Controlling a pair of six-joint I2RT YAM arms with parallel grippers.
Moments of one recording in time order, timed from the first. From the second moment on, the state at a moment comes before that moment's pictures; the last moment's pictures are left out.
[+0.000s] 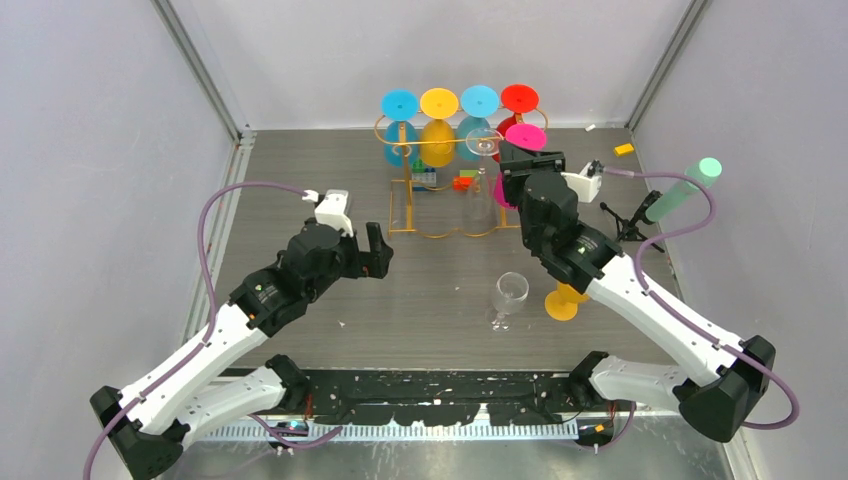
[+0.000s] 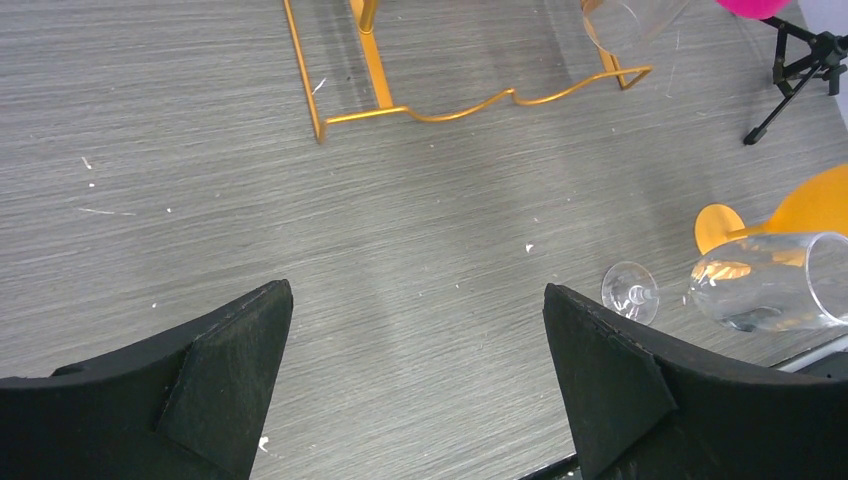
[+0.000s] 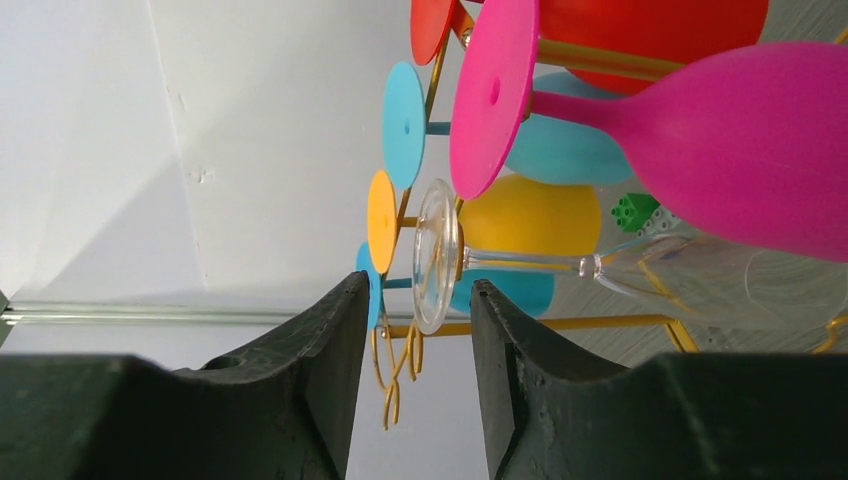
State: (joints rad) left arm -0.75 0.84 0.89 -0.51 -0.29 -0.46; right arm 0.71 1.12 1.08 -0.08 0.75 1.45
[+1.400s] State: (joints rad) left arm -0.74 0.82 0.89 -0.48 -0.35 -0.46; right arm 0.69 1.25 1.14 -0.07 0.80 1.44
